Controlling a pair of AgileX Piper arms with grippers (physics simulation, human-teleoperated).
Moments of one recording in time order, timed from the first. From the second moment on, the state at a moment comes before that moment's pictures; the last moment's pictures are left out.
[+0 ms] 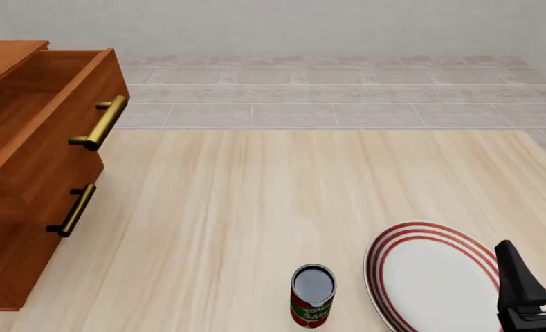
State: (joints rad) left arm 0.72 1.17 -1.37 0.79 -0.64; right arm 0.00 0.00 -0.02 -0.02 0.00
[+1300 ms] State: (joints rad) left arm 0.70 1.17 -1.36 0.76 -0.65; right arm 0.00 0.00 -0.02 -0.02 0.00
